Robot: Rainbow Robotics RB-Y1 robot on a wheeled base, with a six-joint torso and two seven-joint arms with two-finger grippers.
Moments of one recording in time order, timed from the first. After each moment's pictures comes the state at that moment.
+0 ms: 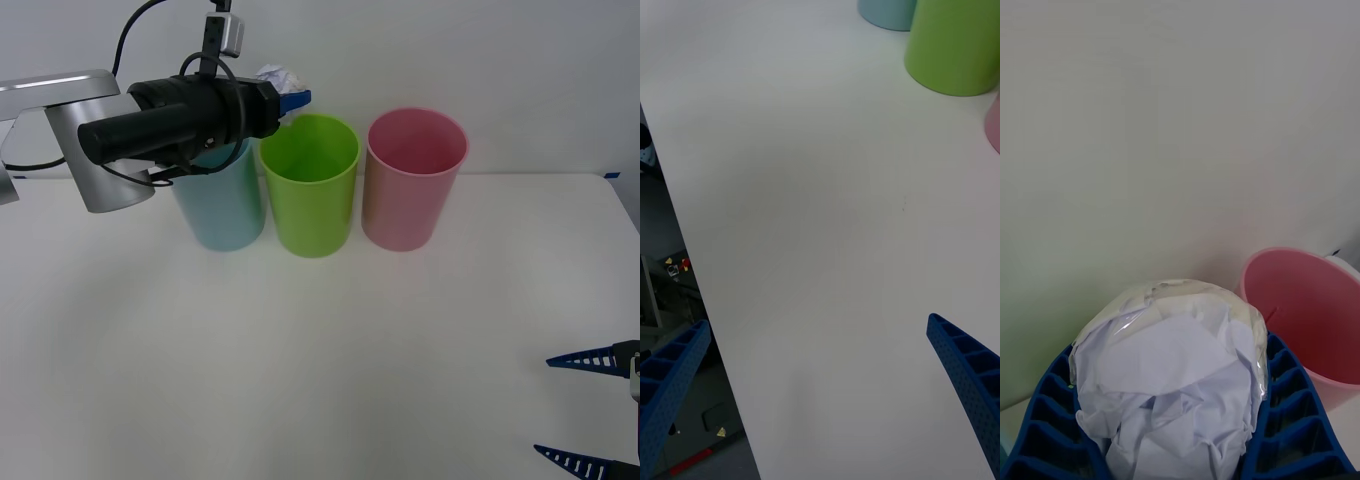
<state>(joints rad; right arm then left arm) 0.38 -0.54 -0.49 -2.06 1.61 -1.50 -0.21 -1.19 0.99 -1.19 -1.55 0.35 0.20 -0.23</state>
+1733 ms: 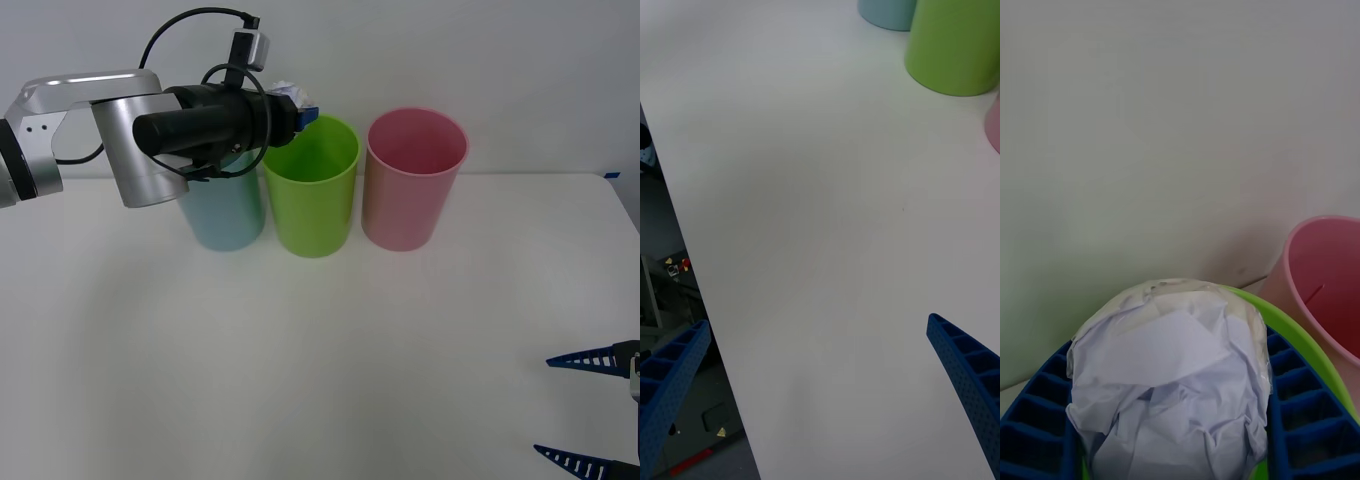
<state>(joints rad) 0.38 -0.54 -0.49 -2.06 1.61 -1.50 -0.21 -1.28 0.90 -1.29 -1.47 0.43 0.33 -0.29</state>
